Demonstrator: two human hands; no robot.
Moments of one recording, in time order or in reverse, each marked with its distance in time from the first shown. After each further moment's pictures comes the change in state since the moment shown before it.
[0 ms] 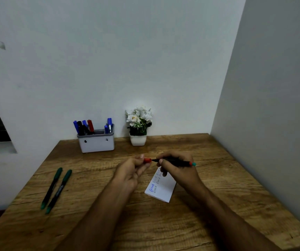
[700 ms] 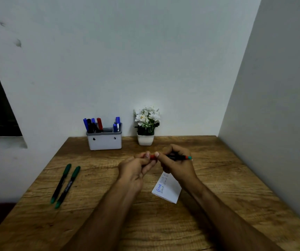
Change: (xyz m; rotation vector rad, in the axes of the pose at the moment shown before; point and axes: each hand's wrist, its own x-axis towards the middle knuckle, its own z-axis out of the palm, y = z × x) left_hand -0.010 0.004 -0.005 -0.036 0.046 0.121; right_hand 0.021 0.013 0.029 0.242 0.017 0.056
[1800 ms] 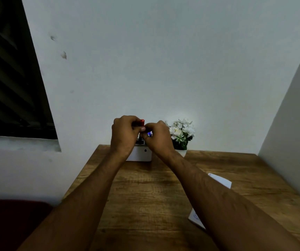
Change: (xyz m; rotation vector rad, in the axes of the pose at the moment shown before) left_hand 0.078 0.164 -0.035 1.157 0.158 1.179; right_hand 0.150 0.006 0.156 -0.758 -0.093 -0.231
